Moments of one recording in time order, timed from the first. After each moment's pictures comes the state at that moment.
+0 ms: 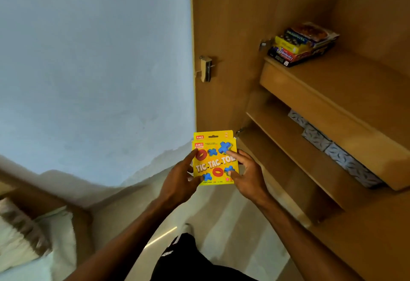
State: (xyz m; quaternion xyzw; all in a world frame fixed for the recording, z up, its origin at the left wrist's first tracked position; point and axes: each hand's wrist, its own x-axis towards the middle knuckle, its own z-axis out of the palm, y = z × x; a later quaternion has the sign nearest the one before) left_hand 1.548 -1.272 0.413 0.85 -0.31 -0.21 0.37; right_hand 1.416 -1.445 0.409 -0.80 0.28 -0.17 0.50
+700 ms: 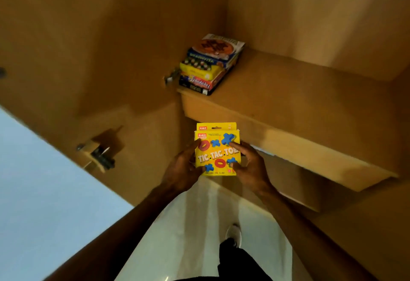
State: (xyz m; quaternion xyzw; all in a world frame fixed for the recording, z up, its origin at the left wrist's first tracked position) left_hand 1.684 -1.683 0.430 0.71 -0.55 -0.28 0.32; right_hand 1.484 -1.759 0.424 -0.68 0.44 -0.35 0.46
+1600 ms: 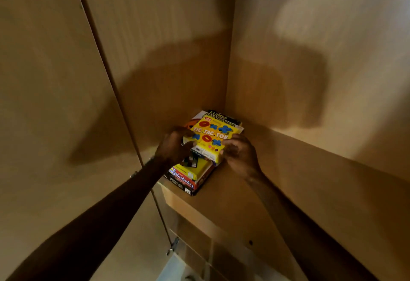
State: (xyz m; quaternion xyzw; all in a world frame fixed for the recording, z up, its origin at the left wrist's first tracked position) left_hand 1.809 -2.077 0.524 0.75 -0.56 -0.09 0.34; right_hand 1.599 -2.152 0.506 -0.76 0.40 -0.38 0.34
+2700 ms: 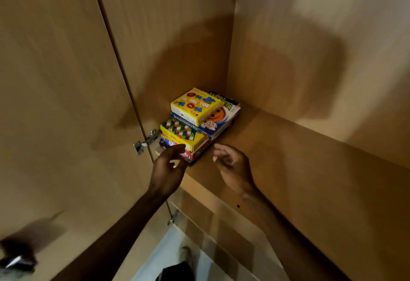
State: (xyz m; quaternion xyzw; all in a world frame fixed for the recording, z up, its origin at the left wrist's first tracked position) left_hand 1.714 -1.947 0.489 0.73 -0.41 -0.17 0.52; right_hand 1.550 -2.047 0.492 -0.70 0.38 -0.36 0.48
